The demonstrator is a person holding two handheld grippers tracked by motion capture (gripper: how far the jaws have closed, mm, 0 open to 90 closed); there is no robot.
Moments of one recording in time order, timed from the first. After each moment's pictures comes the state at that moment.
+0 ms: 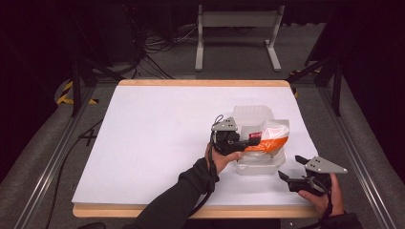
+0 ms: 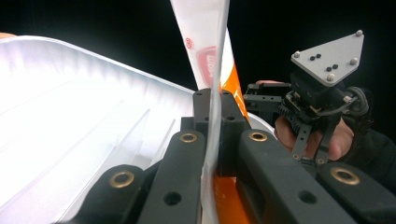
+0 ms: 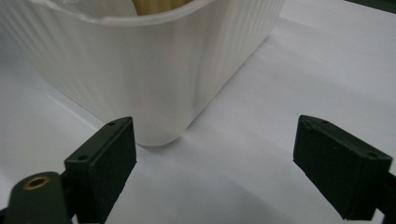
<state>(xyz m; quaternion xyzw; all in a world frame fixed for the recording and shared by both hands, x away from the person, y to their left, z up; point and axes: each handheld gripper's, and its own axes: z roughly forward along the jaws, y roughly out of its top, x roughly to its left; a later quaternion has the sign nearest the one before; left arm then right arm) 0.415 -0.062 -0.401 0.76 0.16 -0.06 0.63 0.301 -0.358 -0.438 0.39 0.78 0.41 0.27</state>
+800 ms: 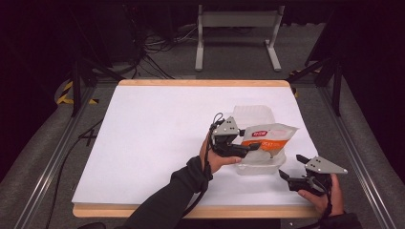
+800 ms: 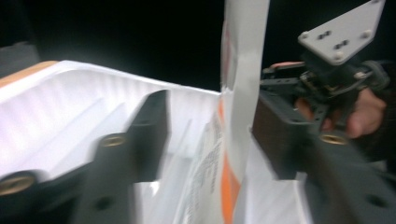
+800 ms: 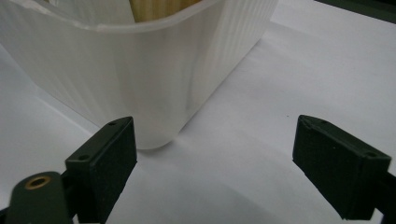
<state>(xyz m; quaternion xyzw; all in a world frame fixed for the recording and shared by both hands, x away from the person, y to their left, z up) 0.400 -0.051 -0.375 0.80 0.13 0.05 0.59 0.301 -0.357 -0.436 0.39 0.78 0.41 0.28</state>
